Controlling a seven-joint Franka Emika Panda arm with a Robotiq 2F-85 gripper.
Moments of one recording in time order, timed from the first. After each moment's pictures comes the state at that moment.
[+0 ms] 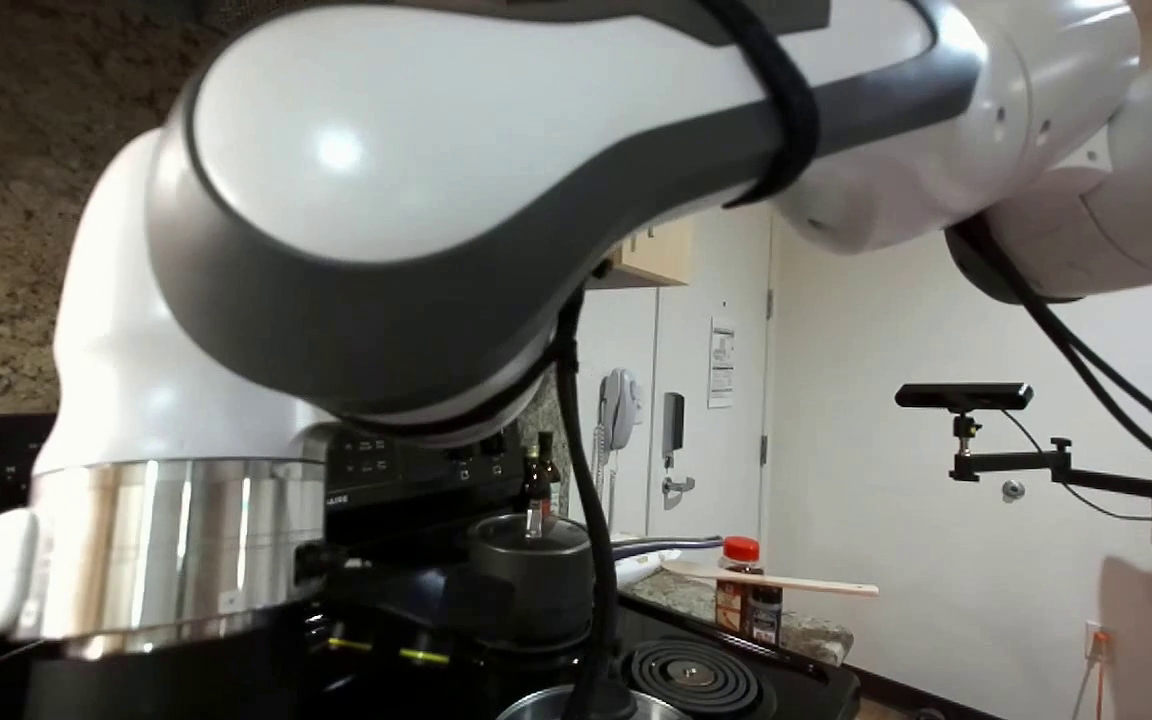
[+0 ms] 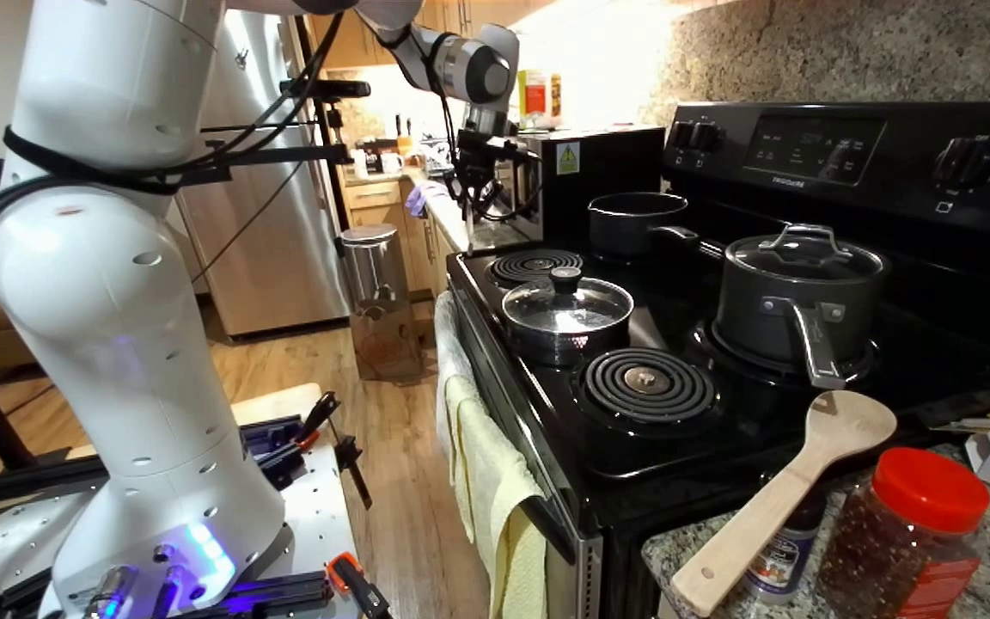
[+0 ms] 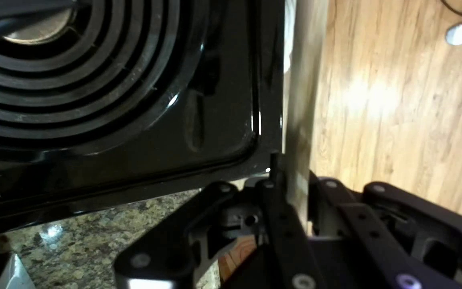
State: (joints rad) arm 0.32 0.50 0.34 -1.56 0.13 1.94 -0.69
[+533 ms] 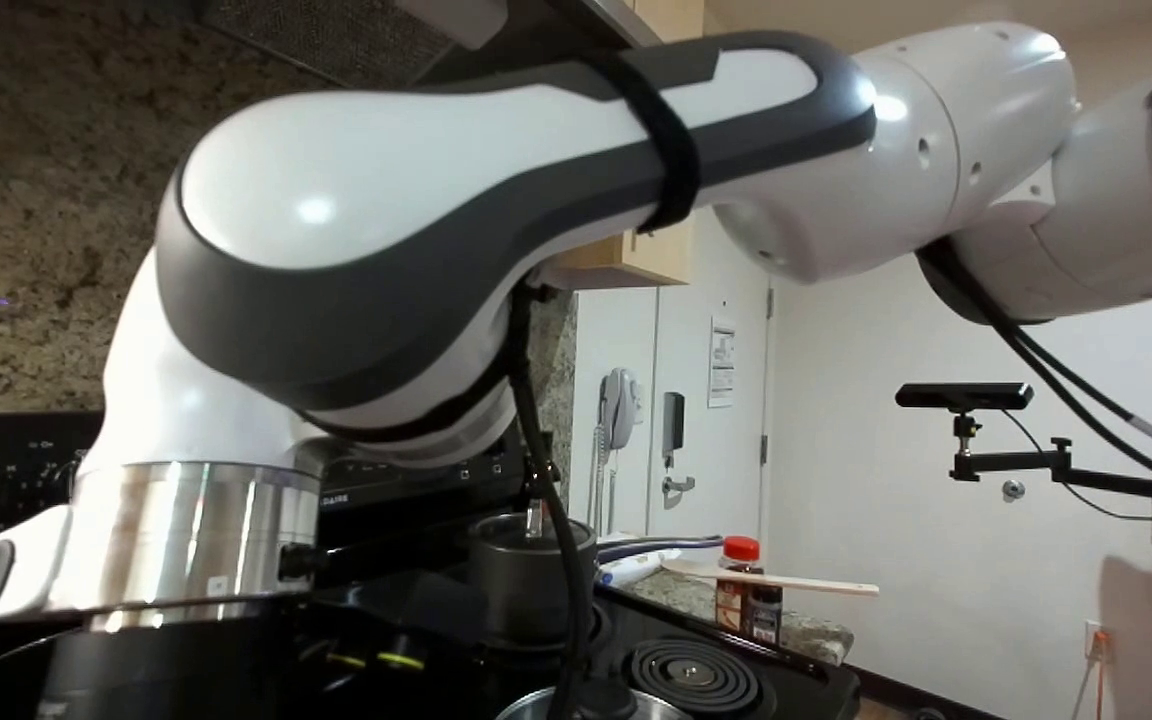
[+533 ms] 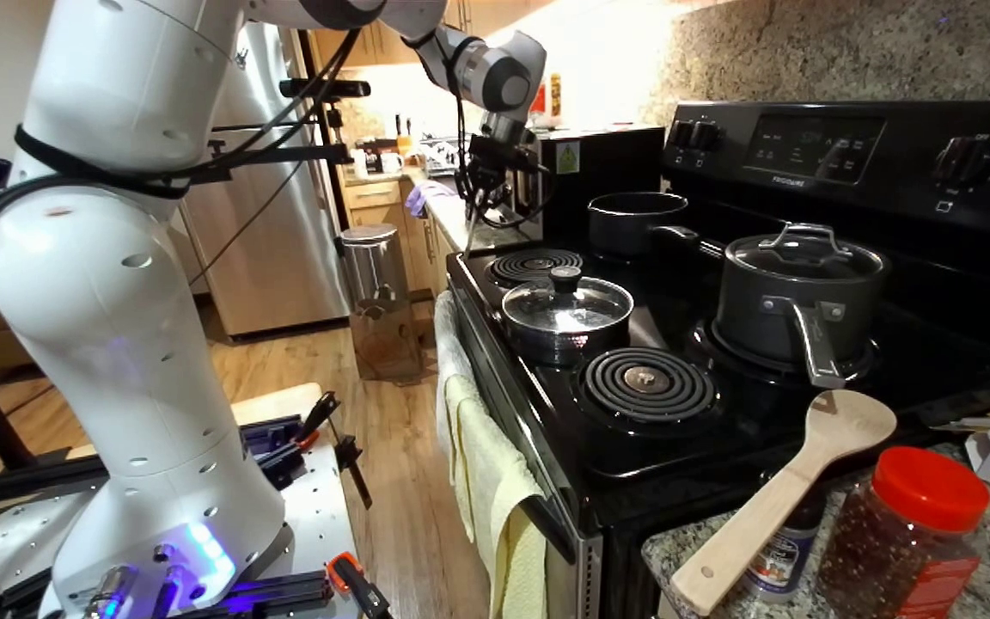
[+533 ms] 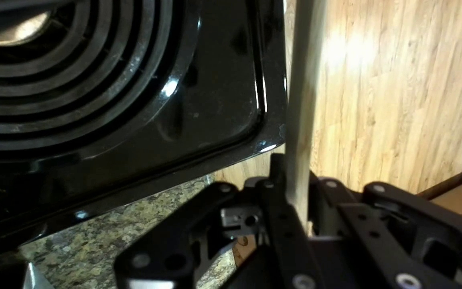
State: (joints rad) arm 0.28 0.55 0.34 -1.51 0.24 1.94 -0.69
